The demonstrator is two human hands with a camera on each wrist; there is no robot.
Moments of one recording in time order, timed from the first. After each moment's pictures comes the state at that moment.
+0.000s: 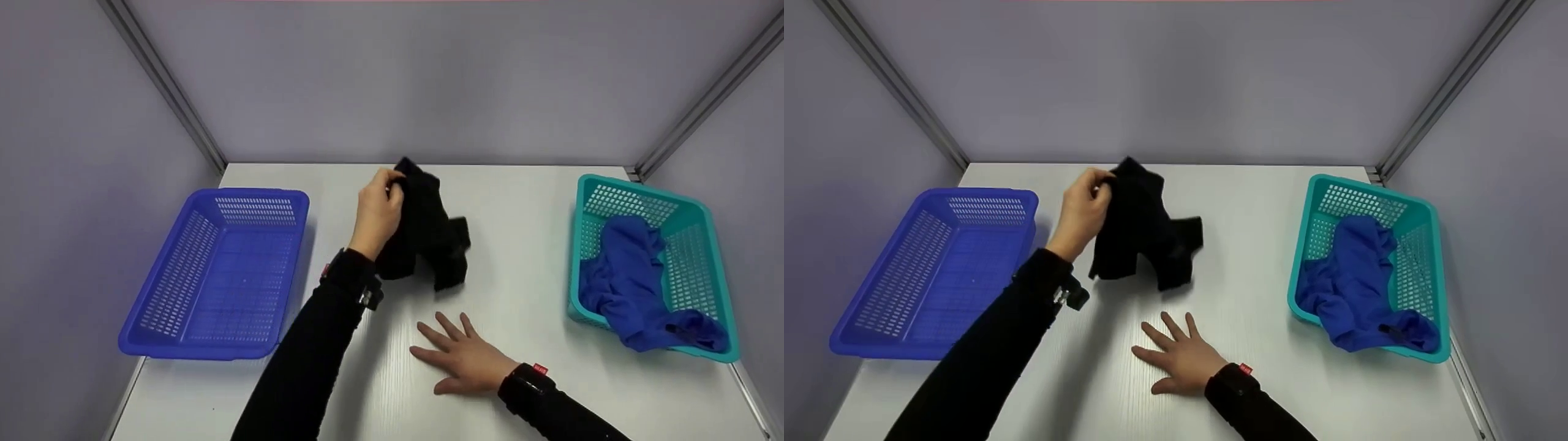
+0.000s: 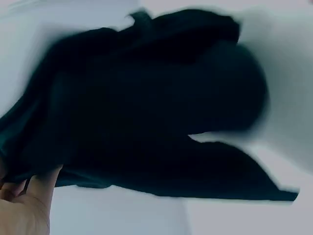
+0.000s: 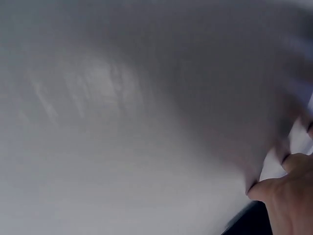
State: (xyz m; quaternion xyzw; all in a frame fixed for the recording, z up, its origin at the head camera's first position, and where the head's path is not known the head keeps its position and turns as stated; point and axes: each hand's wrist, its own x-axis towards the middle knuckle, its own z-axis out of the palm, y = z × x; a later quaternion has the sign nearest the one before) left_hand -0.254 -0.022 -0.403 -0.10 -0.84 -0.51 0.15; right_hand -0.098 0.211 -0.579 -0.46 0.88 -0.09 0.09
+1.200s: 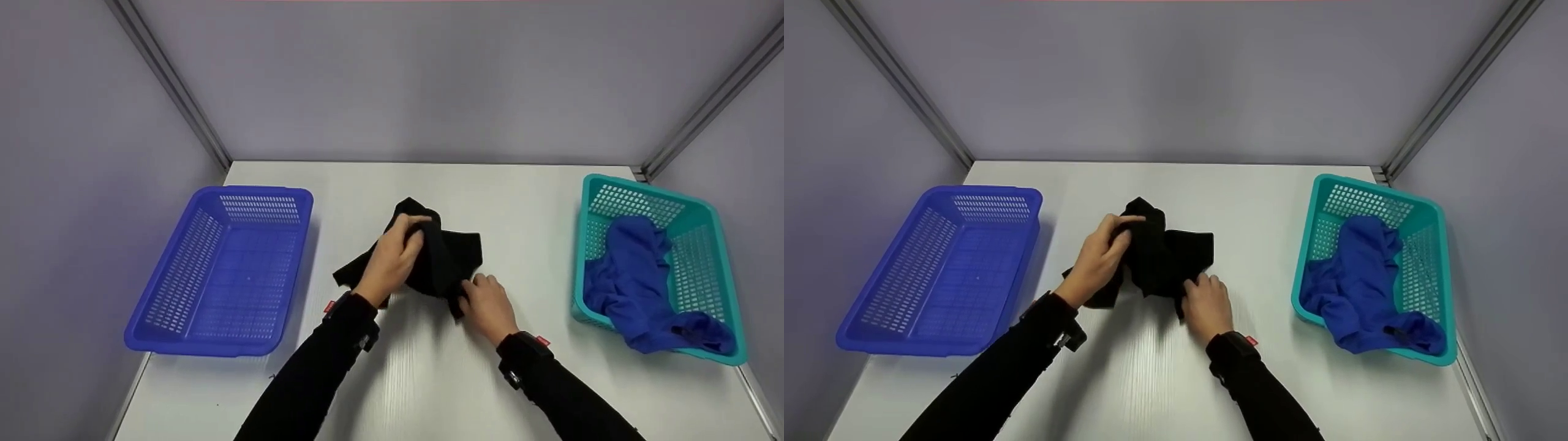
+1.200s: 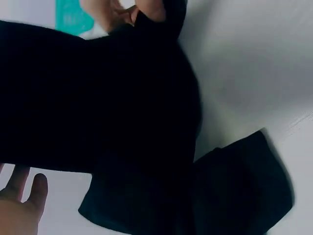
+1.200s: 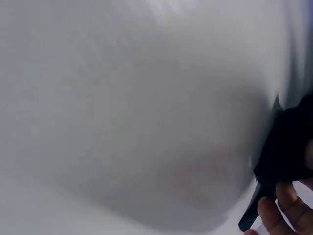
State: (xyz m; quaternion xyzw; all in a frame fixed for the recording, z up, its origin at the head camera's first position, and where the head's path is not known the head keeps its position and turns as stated) left_hand -0.201 -0.016 -0.457 -0.19 -0.81 -0.54 0.08; right_hand -0.159 0.215 -0.568 -0.16 0.96 -0.17 -0.13
